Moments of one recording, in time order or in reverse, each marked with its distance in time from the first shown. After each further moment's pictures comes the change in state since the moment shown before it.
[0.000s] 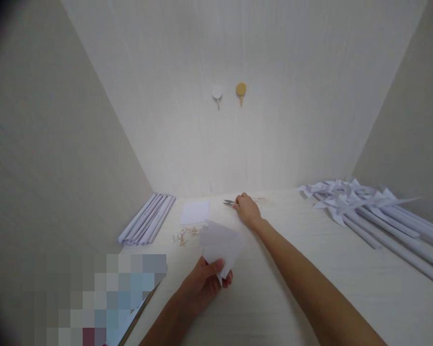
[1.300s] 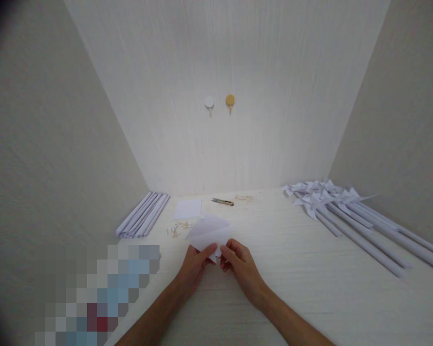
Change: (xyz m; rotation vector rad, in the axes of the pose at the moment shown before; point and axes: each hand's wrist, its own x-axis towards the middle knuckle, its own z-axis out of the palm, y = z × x) left_hand 0.005 -0.013 0.004 0.344 0.258 0.276; right_hand -0.156 -0.055 -0.023 1.529 -0.132 0.348
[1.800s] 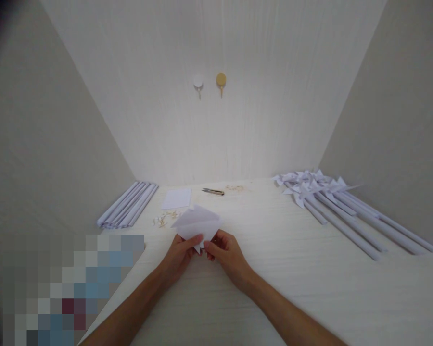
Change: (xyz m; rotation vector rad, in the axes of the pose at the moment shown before) left_hand -0.002 0.006 0.003 -0.069 -0.077 -0.064; right_hand 0.002 -0.002 -0.002 -0.087 -0.072 -0.004
